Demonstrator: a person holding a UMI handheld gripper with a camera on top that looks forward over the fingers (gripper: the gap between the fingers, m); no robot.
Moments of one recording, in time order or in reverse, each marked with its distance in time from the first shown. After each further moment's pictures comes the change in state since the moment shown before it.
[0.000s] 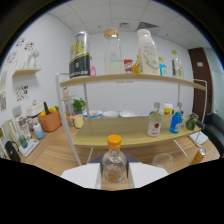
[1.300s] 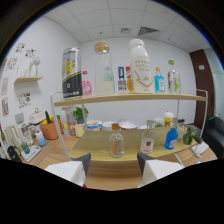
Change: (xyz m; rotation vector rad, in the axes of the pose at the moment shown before) arm 0.024 -0.046 -0.002 0.070 -0.046 0.000
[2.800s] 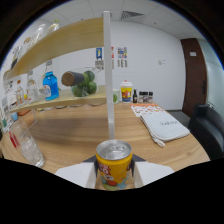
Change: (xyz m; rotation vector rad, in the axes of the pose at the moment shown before) arm 0.339 0.146 0.016 -0.170 0.103 -0.001
